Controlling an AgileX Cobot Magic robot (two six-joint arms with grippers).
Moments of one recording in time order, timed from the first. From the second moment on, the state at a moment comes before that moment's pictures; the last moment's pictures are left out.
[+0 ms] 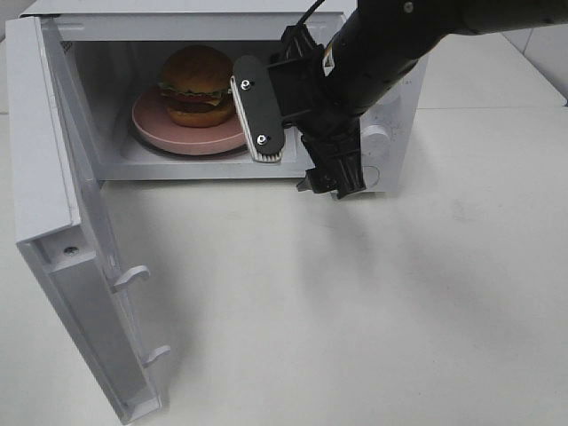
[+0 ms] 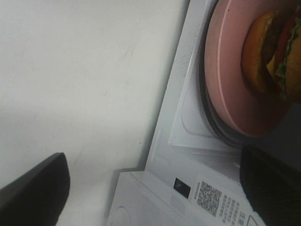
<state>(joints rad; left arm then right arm) 0.05 -0.01 -0.52 -0.07 1.07 0.00 0.63 1.83 -1.30 -0.14 0.44 -1.21</state>
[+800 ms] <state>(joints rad) 0.05 -0.01 -0.52 -0.07 1.07 0.00 0.64 2.15 -1.62 -0.15 0.43 -1.11</state>
